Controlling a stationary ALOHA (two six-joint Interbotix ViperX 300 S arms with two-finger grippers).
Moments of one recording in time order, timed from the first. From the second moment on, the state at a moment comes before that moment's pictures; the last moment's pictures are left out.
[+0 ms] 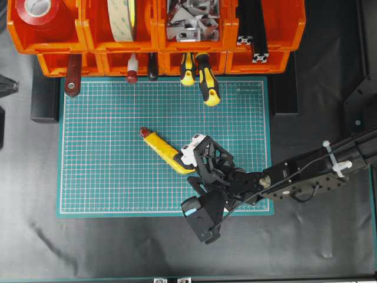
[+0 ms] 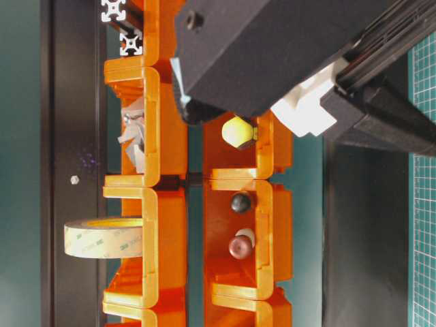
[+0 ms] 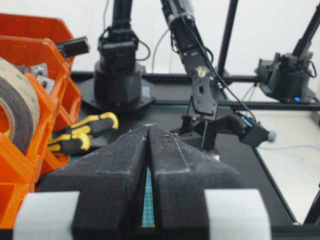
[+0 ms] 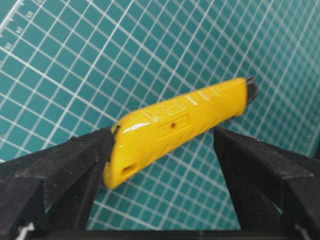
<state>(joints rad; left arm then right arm) -0.07 -1.10 1.01 0.03 0.04 -0.09 0.41 0.22 0.53 -1.01 0.50 0.54</state>
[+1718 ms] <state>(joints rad) -0.07 -1.12 1.01 0.03 0.10 -0.09 0.51 -0.01 0.53 -0.91 0.60 0.89</state>
